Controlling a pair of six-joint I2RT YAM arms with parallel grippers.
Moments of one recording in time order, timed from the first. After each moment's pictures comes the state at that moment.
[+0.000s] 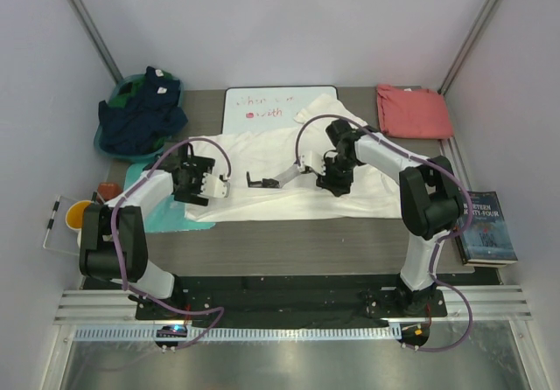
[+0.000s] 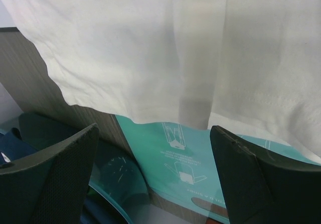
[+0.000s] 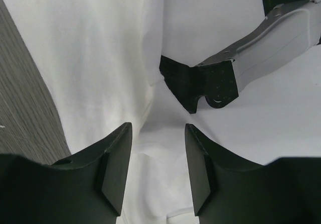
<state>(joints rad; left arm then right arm) -0.07 1.52 0.89 -0.43 0.19 1.69 0.40 1.89 1.37 -0.86 -0.27 -1.06</state>
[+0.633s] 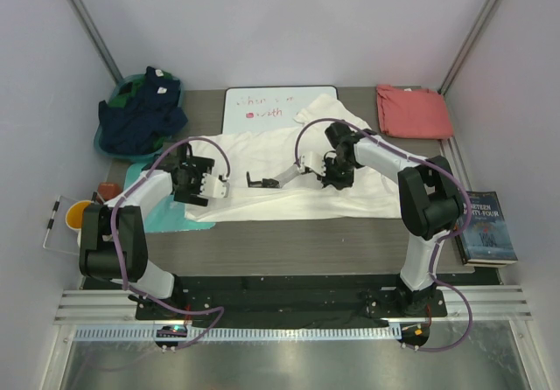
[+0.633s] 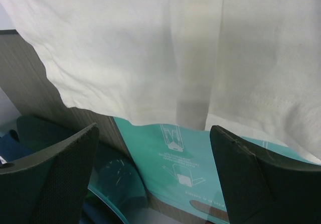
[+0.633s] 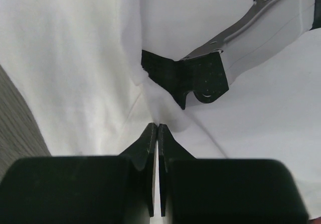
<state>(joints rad) -0.06 1.52 0.89 -0.44 0.21 1.70 0.41 1.89 1.34 -0.80 -0.20 -1.04</state>
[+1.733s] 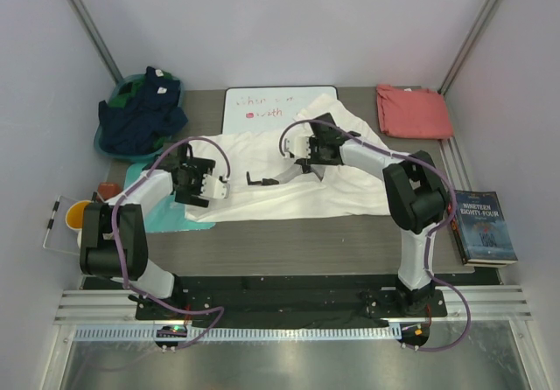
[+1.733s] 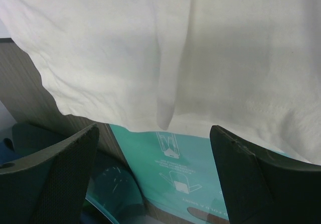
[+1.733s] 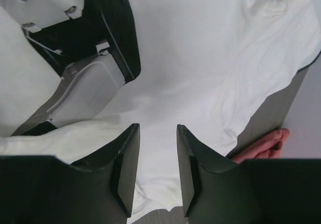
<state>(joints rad) -0.06 1.53 0.89 -0.45 0.24 1.70 0.47 1.99 1.42 -0.39 0.07 -1.12</state>
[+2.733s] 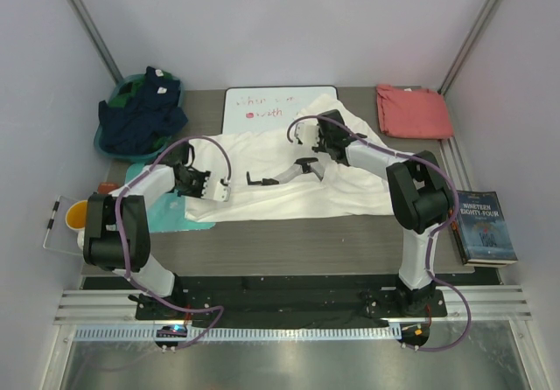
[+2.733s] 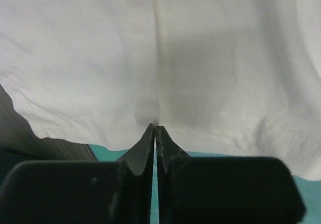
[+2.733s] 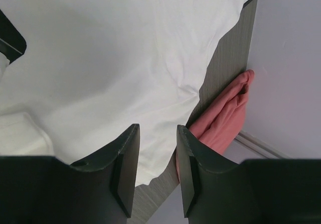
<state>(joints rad) -0.06 1.60 0.93 -0.54 0.27 1.73 0.44 1.97 1.34 -0.14 0.31 -1.08</state>
